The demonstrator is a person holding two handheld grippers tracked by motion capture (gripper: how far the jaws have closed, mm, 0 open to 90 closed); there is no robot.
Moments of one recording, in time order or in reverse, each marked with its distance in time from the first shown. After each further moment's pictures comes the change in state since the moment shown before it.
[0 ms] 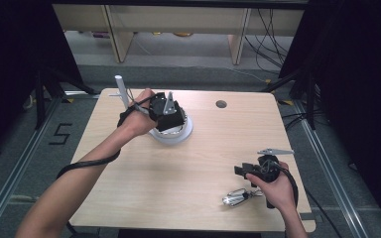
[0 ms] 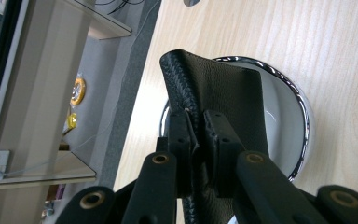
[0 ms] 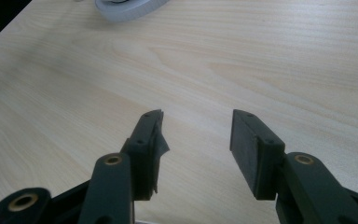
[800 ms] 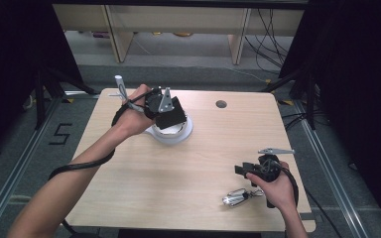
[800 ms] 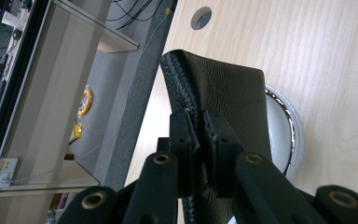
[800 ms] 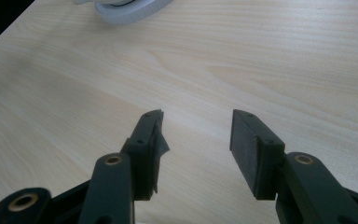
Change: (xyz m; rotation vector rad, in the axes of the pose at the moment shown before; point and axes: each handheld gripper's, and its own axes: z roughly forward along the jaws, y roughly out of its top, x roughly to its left) left arm 0.005 0.007 -0.034 -0.067 0.034 -0.011; right arm 0.001 0.001 -0.003 0.007 -0.006 0.015
